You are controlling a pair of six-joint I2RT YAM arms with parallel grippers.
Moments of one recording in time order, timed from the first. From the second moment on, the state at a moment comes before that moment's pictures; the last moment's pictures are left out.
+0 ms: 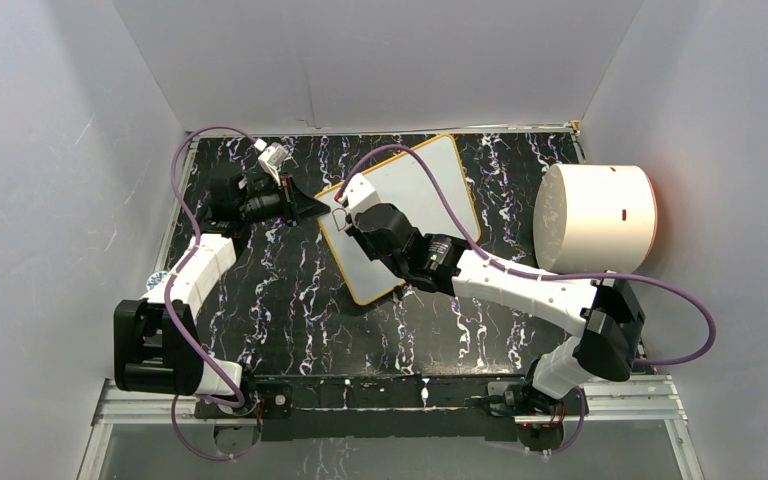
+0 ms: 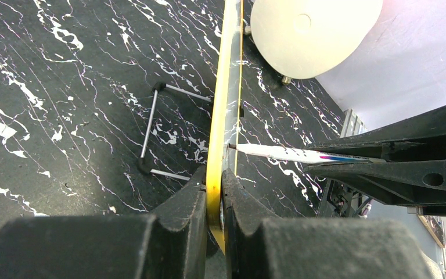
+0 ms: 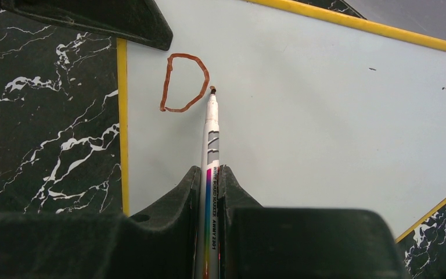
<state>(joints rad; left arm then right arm) -0.09 1.38 0.90 0.11 0.96 -0.29 1.11 1.51 1.27 -0.25 0.47 0.02</state>
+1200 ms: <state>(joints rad) -0.09 1.38 0.90 0.11 0.96 -0.29 1.11 1.50 1.26 -0.33 0.43 0.07</state>
